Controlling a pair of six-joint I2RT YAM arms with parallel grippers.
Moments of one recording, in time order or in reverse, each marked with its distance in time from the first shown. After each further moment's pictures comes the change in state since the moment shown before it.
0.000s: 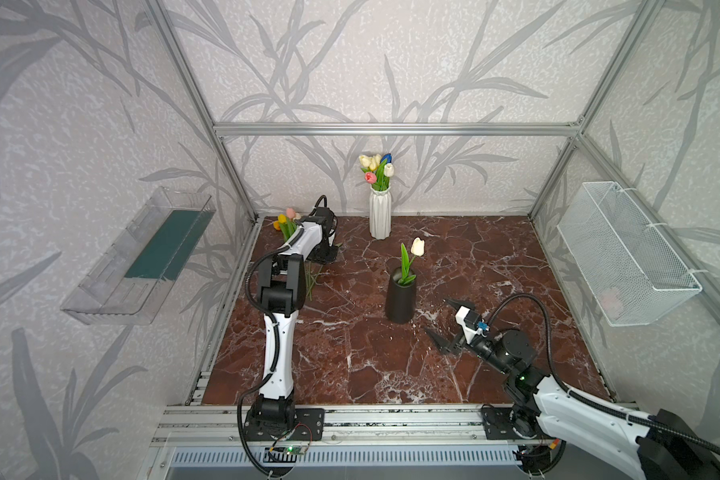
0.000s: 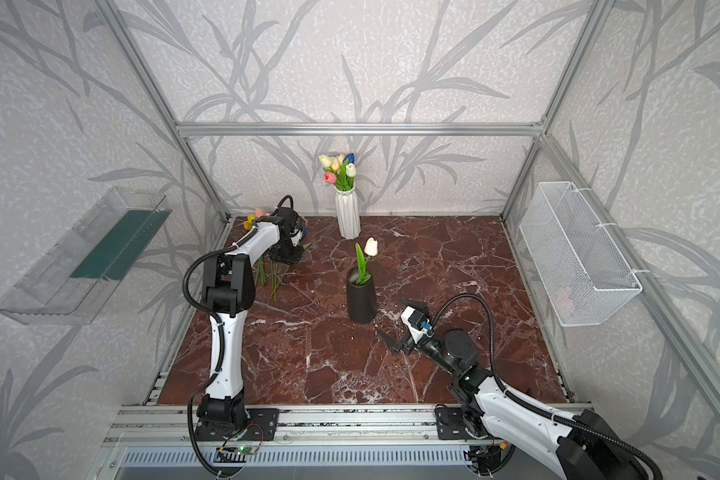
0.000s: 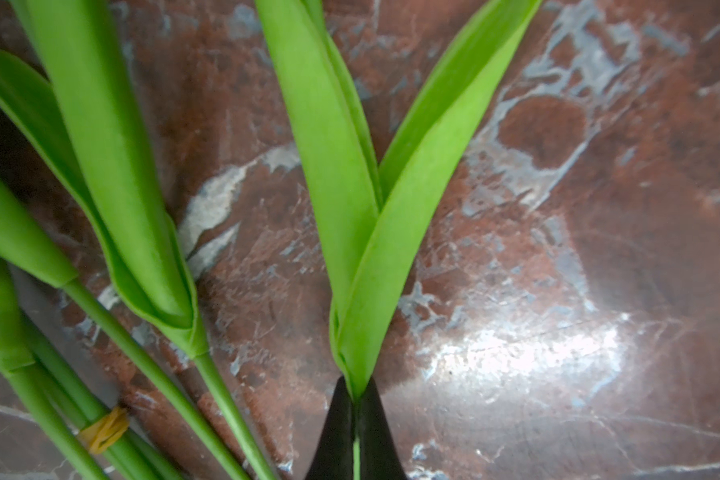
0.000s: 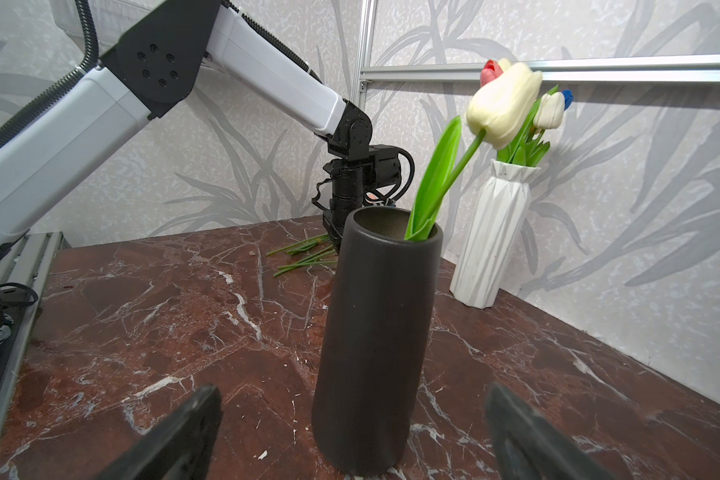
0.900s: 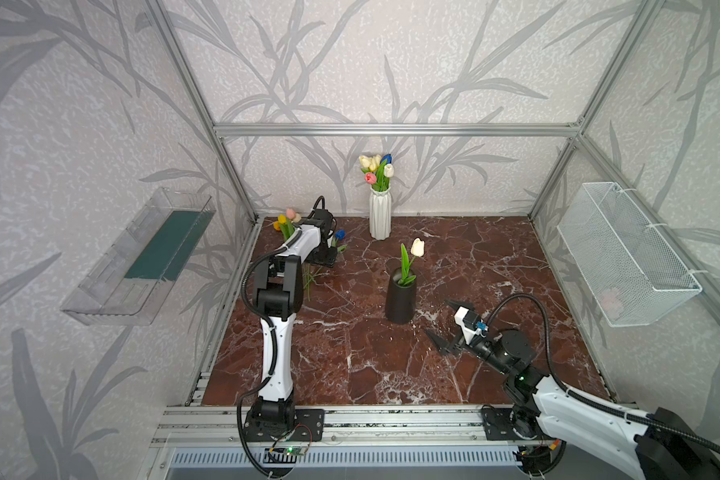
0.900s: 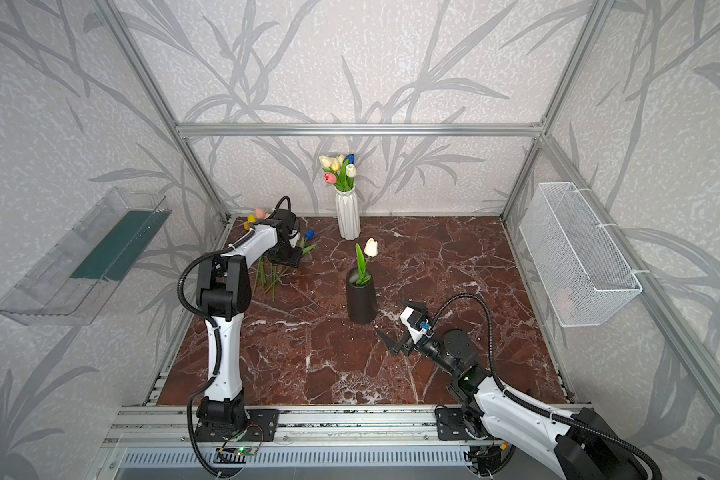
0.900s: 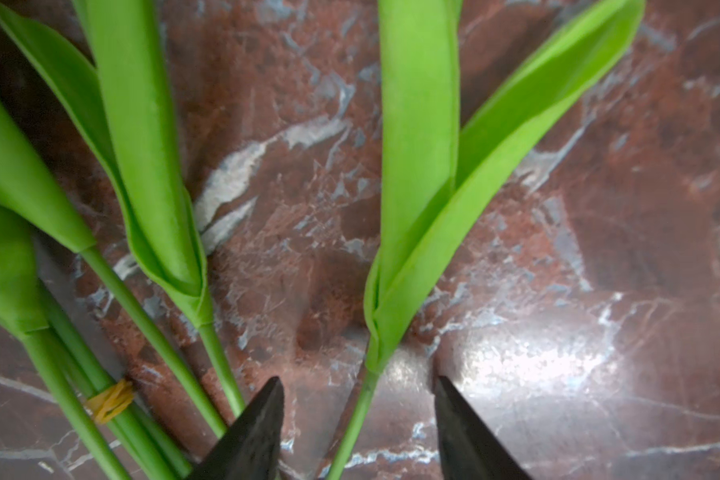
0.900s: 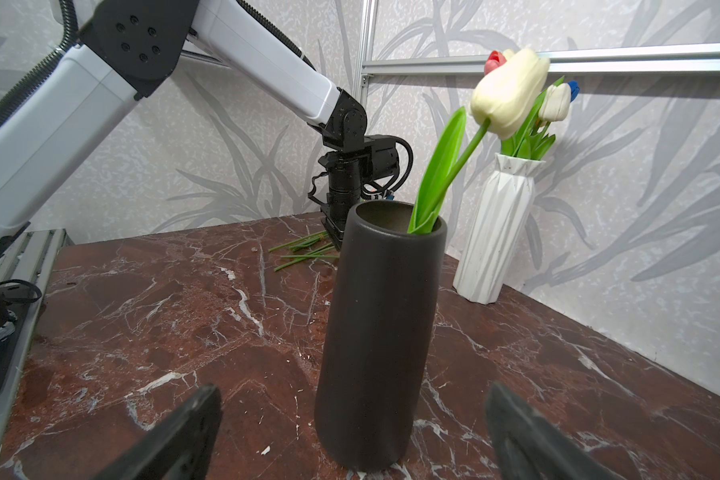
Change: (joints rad) left arm 0.003 -0.061 -0.100 0.071 -0.005 -0.014; right arm 0.000 0.018 0.000 0.005 -0.005 0.007
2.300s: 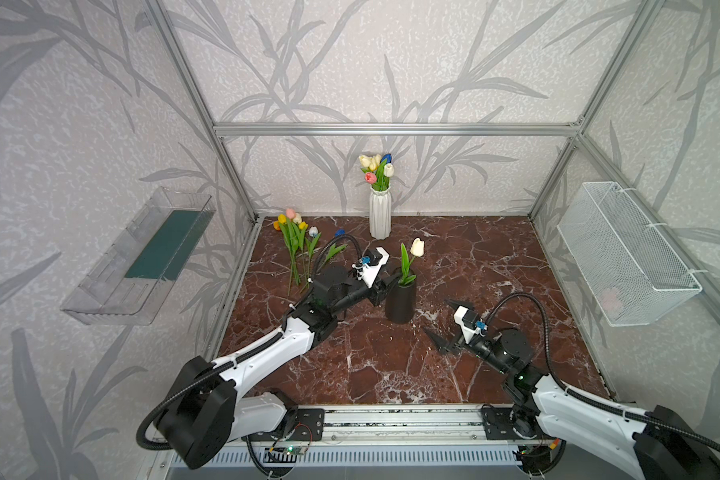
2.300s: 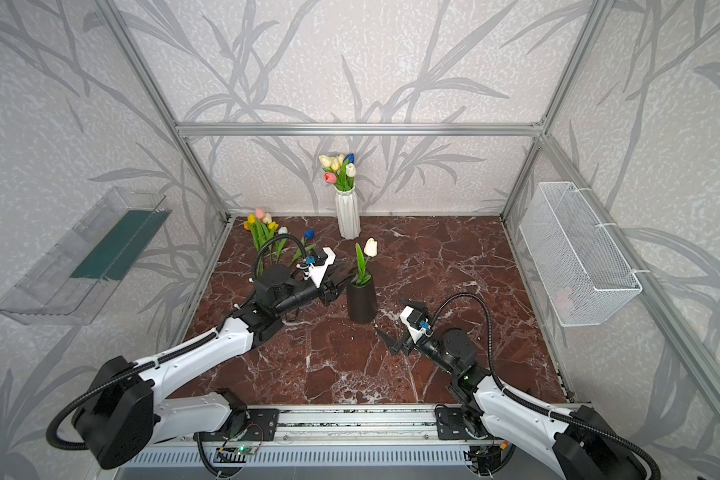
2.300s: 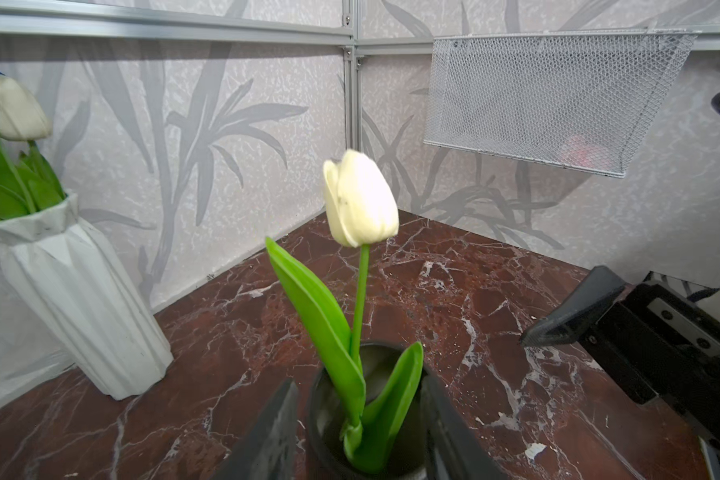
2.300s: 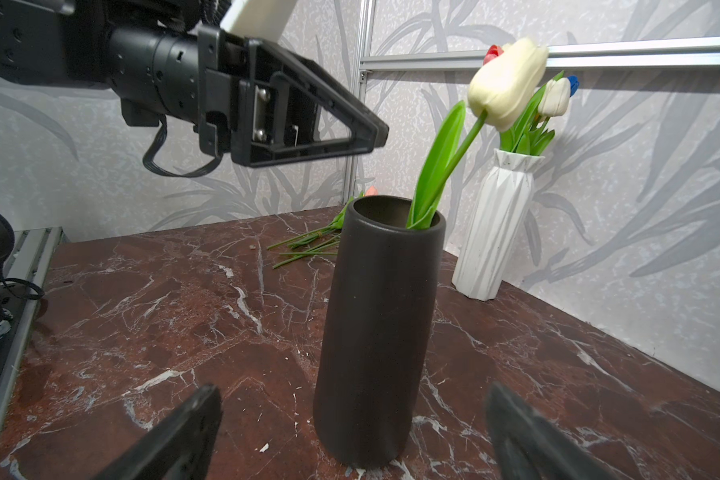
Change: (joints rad) left arm -0.464 -1.117 -1.203 1.347 0.446 -0.020; right arm -0.001 0.013 0.000 0.006 0.005 0.000
